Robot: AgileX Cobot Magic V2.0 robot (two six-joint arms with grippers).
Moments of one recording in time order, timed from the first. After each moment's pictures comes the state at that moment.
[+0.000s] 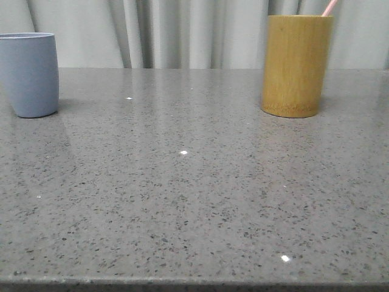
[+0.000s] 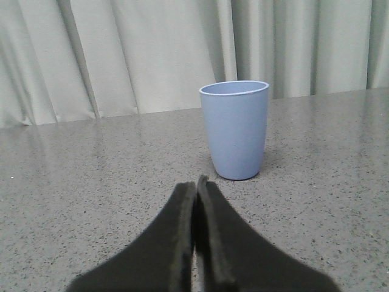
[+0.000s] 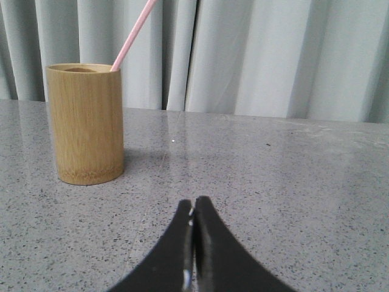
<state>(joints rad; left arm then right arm) -0.11 0.00 0.00 0.08 0.03 -0.05 0.03 -0.01 0.03 0.00 -0.01 0.02</state>
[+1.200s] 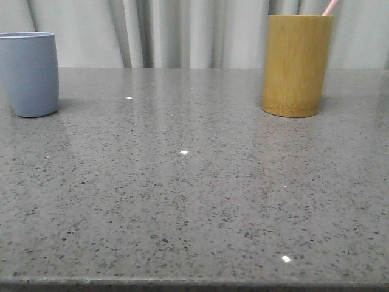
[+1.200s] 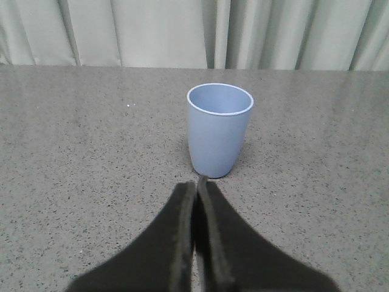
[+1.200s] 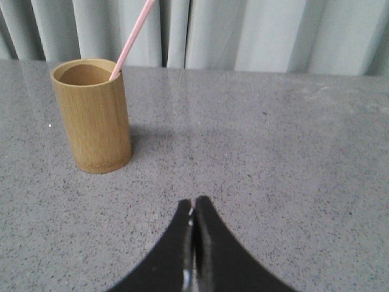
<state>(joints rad) -0.11 0.35 -0.57 -0.07 0.56 -0.06 0.03 0.29 -0.59 0.02 0.64 0.03</state>
